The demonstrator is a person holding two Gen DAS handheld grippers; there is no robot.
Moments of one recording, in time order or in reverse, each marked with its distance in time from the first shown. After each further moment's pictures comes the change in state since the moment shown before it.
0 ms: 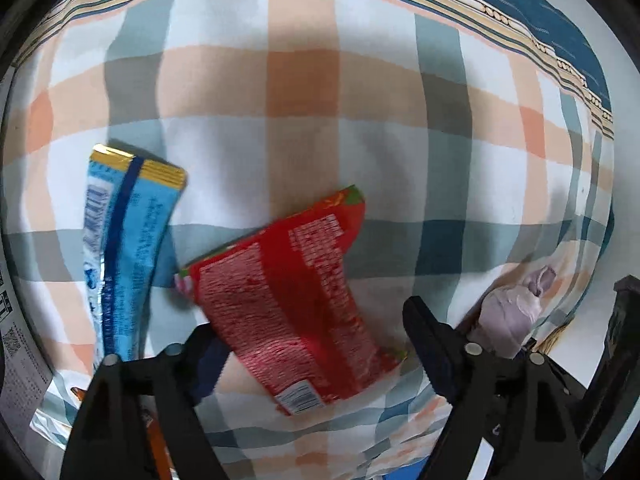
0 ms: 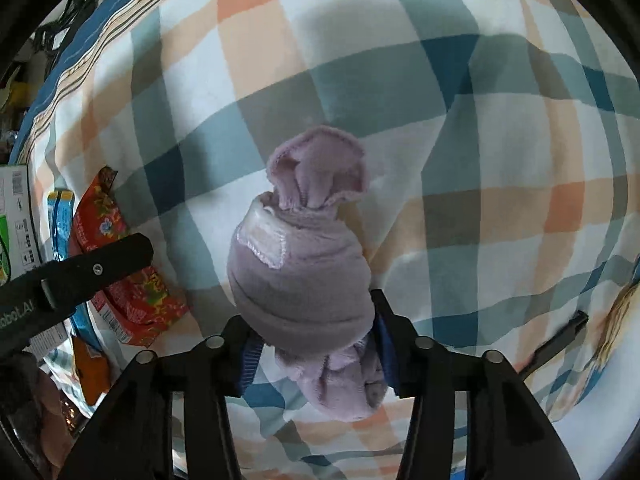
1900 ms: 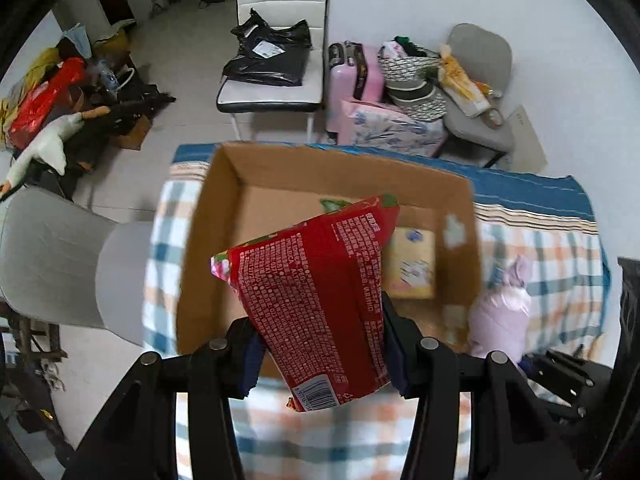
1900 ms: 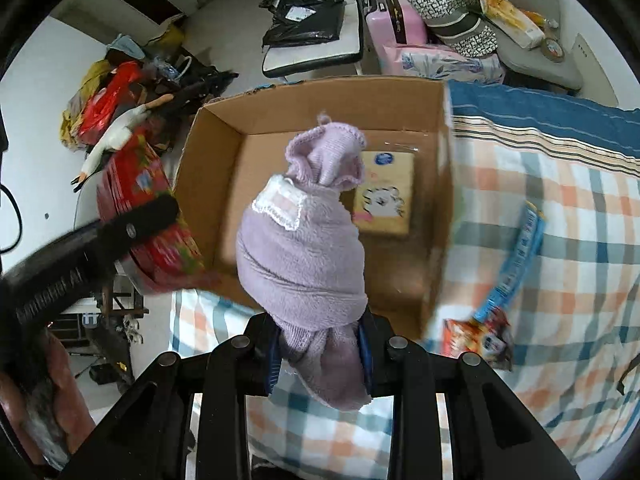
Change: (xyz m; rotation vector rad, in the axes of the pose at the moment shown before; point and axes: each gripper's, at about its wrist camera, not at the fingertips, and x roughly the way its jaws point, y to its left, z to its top) left arm -0.318 0.336 -0.126 -0.051 -0.561 0.188; right arm -0.135 0.439 -0.170 -0.421 -0.245 0.241
